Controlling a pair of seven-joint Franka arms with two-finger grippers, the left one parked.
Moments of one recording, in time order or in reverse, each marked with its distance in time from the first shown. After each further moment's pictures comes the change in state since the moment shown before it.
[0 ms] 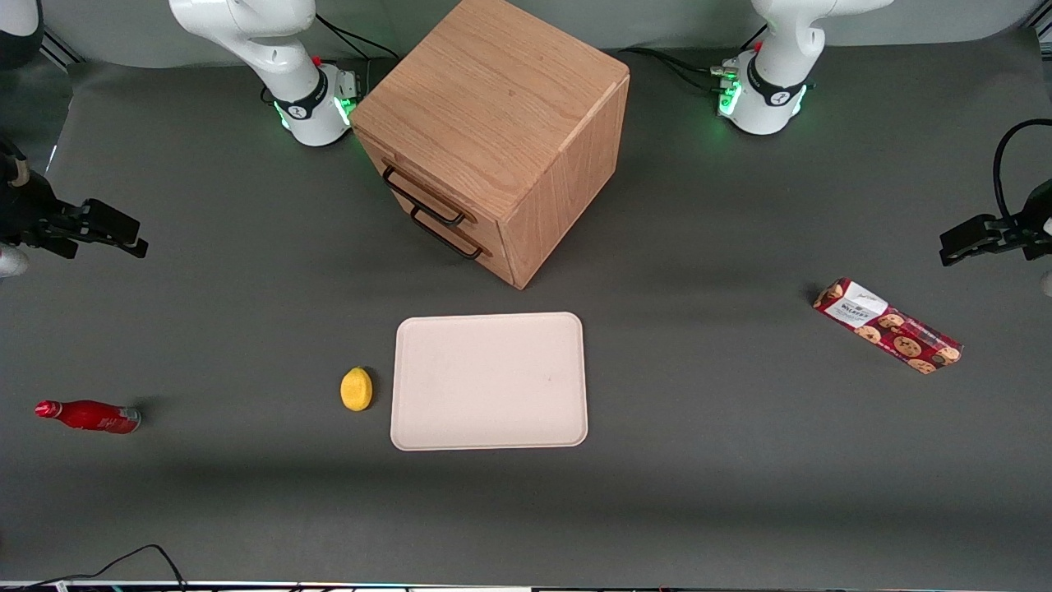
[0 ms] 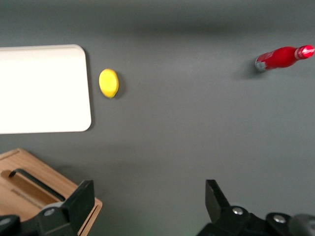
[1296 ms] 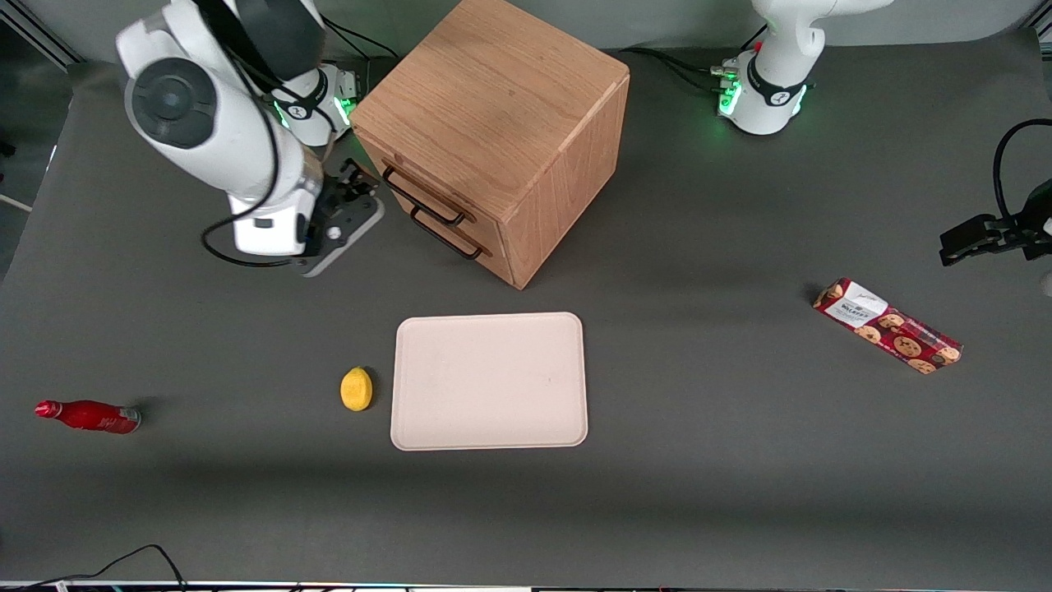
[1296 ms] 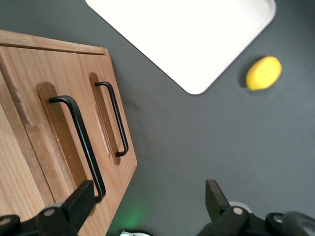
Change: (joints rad) arm -0.117 0.133 0.617 -0.116 0.000 0.055 -0.249
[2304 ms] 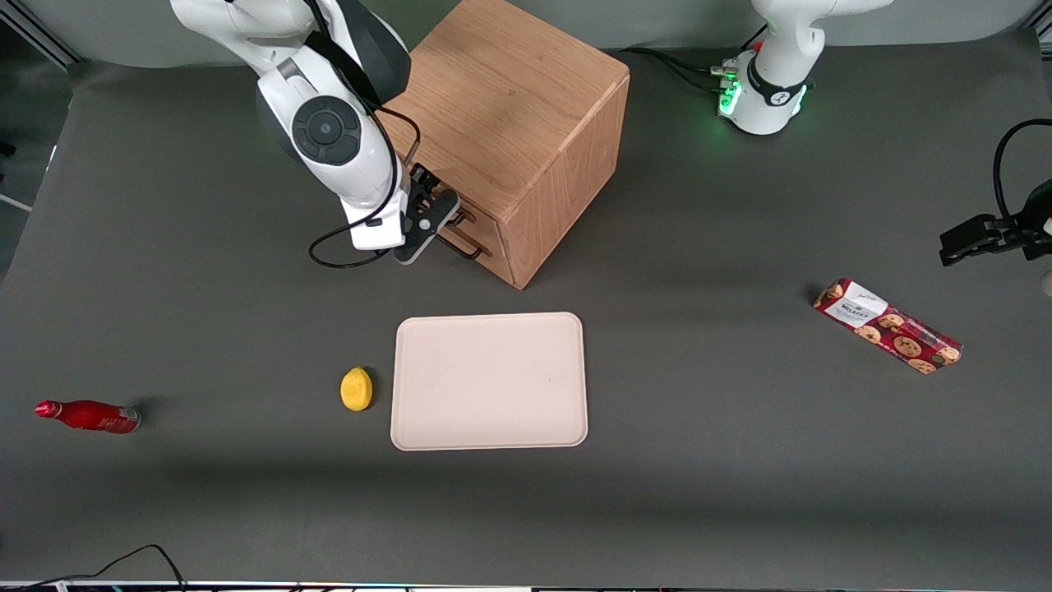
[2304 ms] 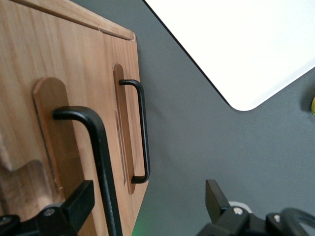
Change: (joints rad) arm 0.045 -0.005 0.066 -0.273 0.000 0.252 -0.021
